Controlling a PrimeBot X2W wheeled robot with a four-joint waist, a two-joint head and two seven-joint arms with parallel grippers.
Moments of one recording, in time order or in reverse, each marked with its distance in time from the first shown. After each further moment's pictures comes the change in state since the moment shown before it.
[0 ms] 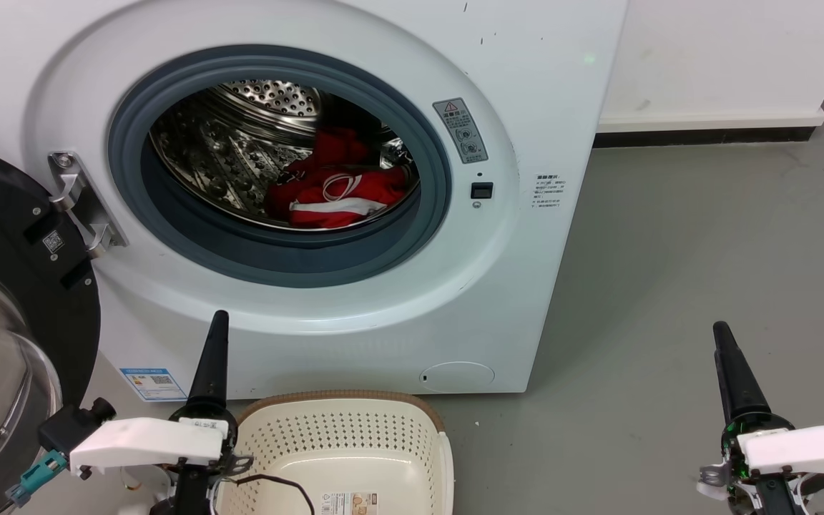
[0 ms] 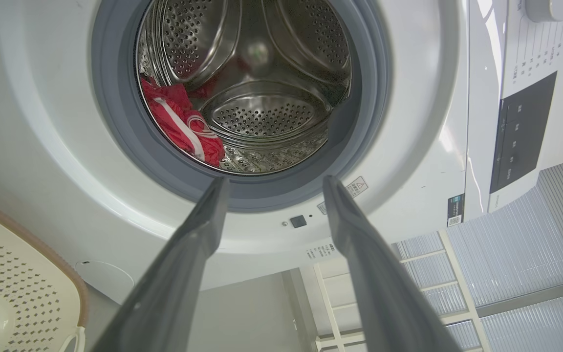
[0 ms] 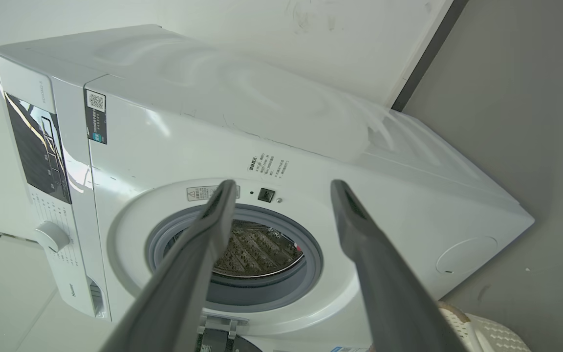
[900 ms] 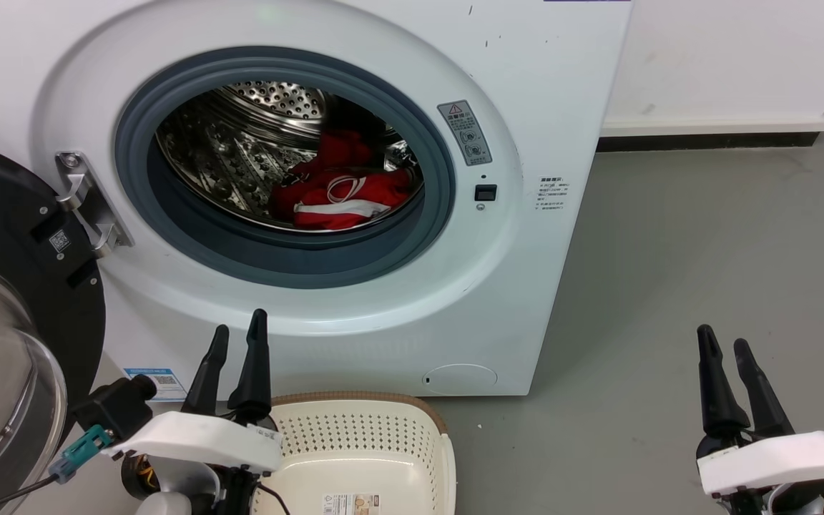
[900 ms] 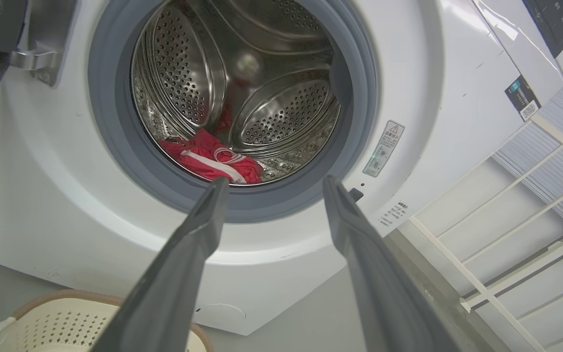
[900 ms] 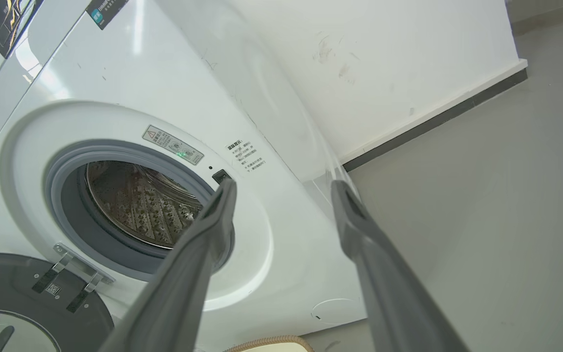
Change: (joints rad) left arm 0.000 0.000 -0.063 -0.017 0.548 0.015 -0.090; right arm 0.046 0.000 0.018 -0.092 -0.638 0.000 -0.087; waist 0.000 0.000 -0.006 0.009
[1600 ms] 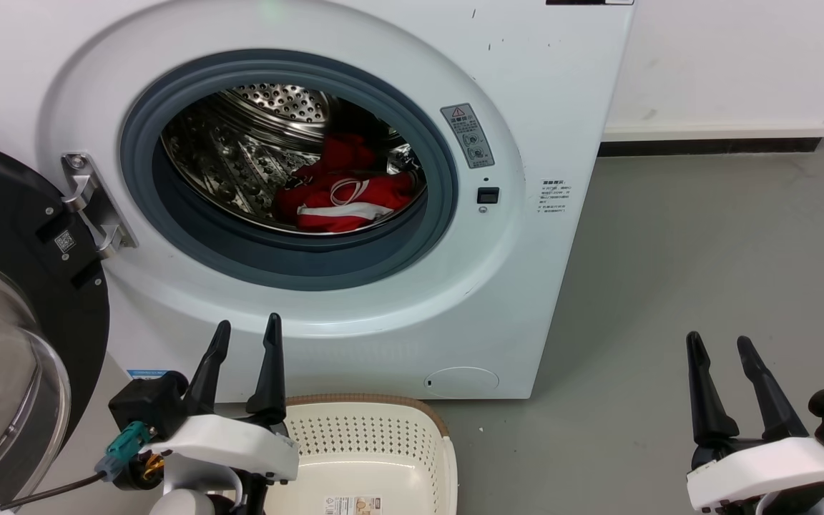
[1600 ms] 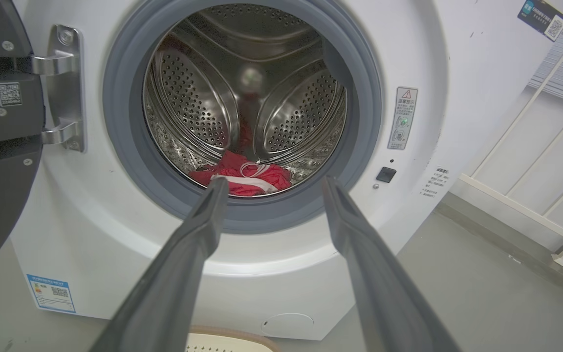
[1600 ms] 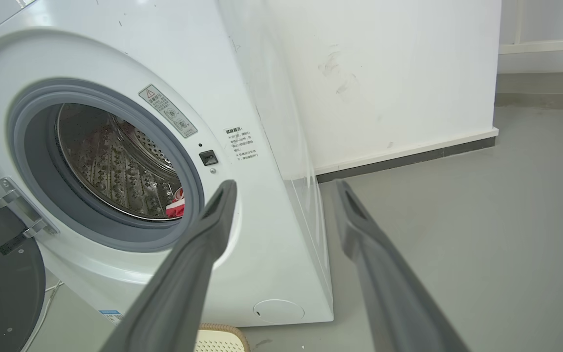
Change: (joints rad) left arm -0.007 0.009 -0.031 0.023 0.302 0.035 -0.062; right arm 0.033 0.000 0.002 -0.067 -0.303 0.000 0.007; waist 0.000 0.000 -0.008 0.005
